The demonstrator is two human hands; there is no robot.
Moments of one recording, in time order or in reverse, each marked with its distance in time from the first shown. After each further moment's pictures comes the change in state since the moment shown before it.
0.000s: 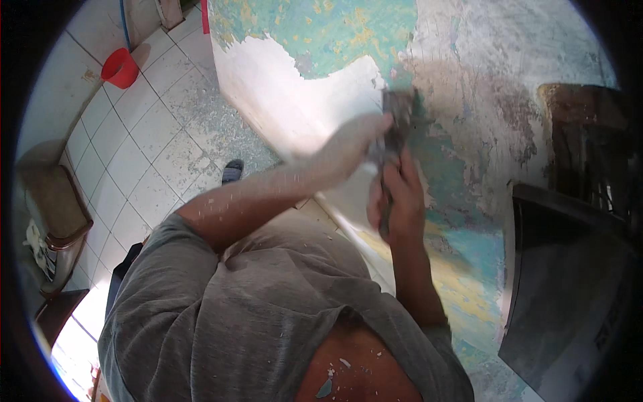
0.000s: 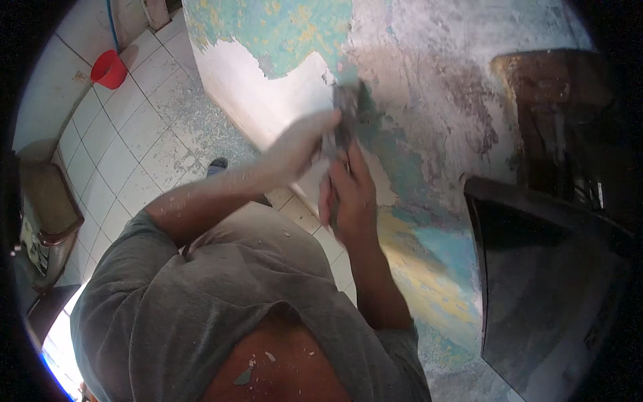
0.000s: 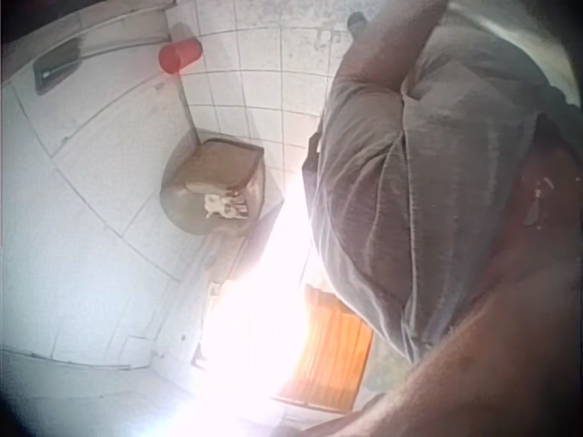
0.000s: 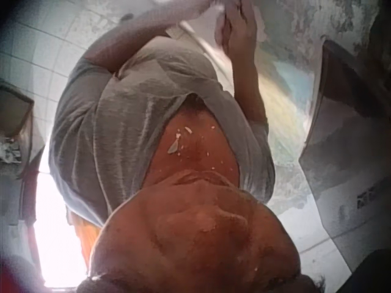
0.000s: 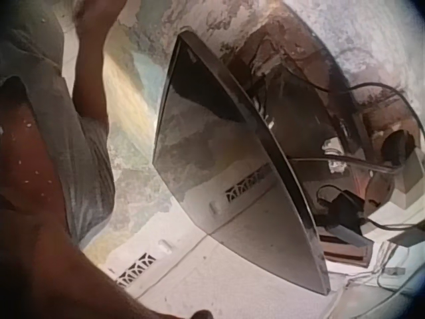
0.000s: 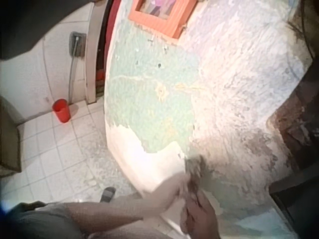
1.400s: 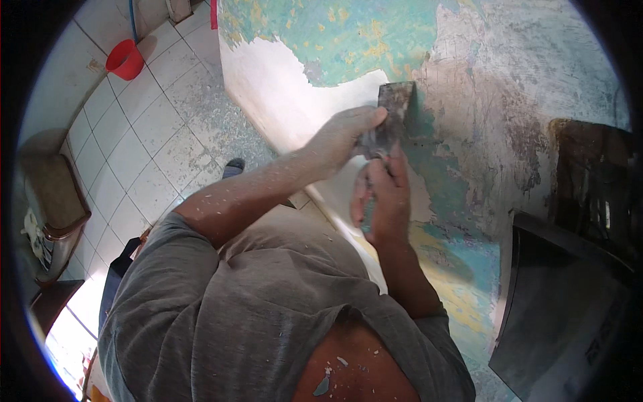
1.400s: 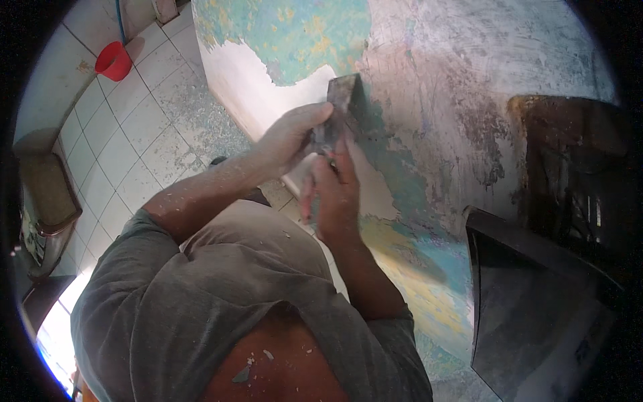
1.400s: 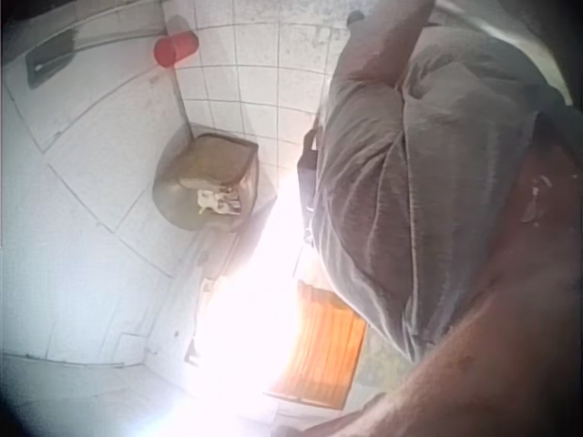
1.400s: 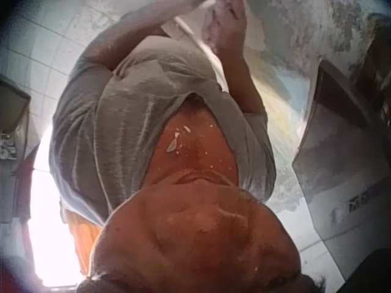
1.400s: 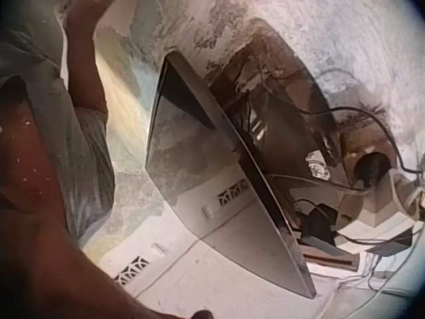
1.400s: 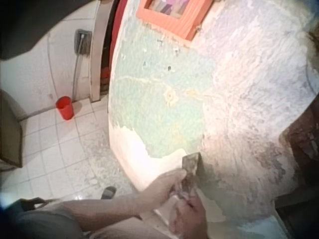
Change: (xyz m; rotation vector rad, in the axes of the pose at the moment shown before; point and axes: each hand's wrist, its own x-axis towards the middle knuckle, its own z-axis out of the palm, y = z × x) left_hand -0.002 0.023 -0.013 -0.116 0.029 0.001; right_hand 0.025 0.010 0.024 0.018 0.015 -0.040
